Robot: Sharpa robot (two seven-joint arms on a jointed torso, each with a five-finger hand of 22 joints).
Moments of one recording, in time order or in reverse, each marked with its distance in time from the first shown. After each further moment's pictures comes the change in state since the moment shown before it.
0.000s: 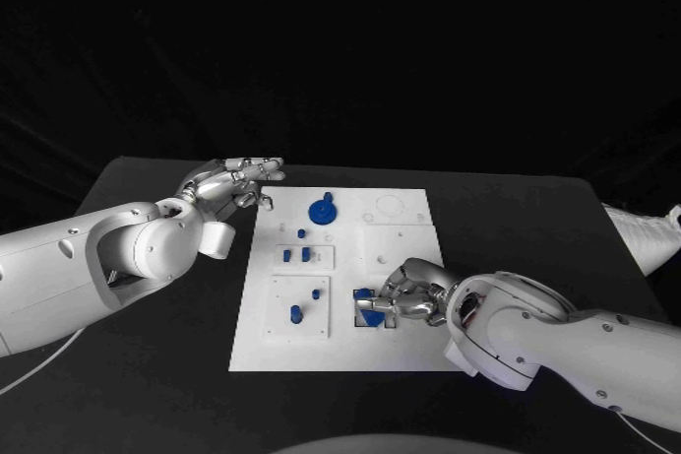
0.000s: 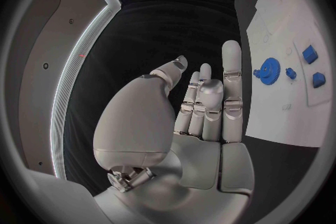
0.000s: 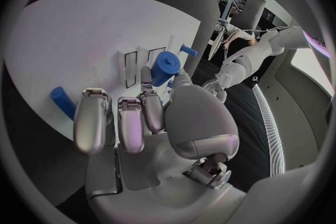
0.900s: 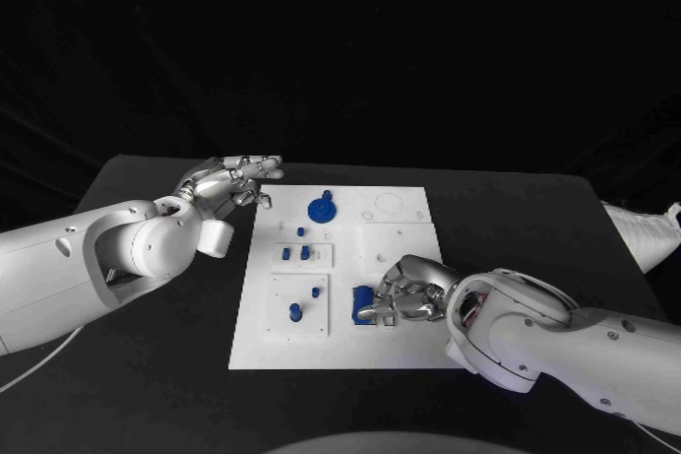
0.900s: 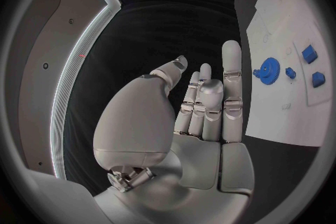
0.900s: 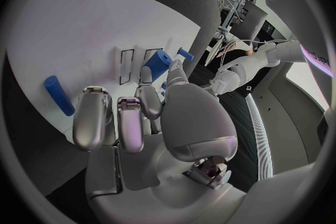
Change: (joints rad) left arm 0.000 -0.002 0.000 0.000 0.000 0.002 -0.003; left_hand 0.000 0.000 0.000 0.000 0.000 0.000 0.000 0.000 0.000 0.000 0.000 0.000 0.000 0.000 0.000 0.000 0.000 0.000 0.000 0.000 0.000 0.000; right arm -0.002 -0.016 -0.001 0.029 -0.110 0.019 0.023; right_hand 0.156 -0.024 0.004 -0.138 -0.104 -0.005 0.004 0.004 0.034 -0.057 0.004 -0.118 -0.040 0.000 0.000 -0.008 0.000 0.000 -0.011 0.000 -0.026 -0.021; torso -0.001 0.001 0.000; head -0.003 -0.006
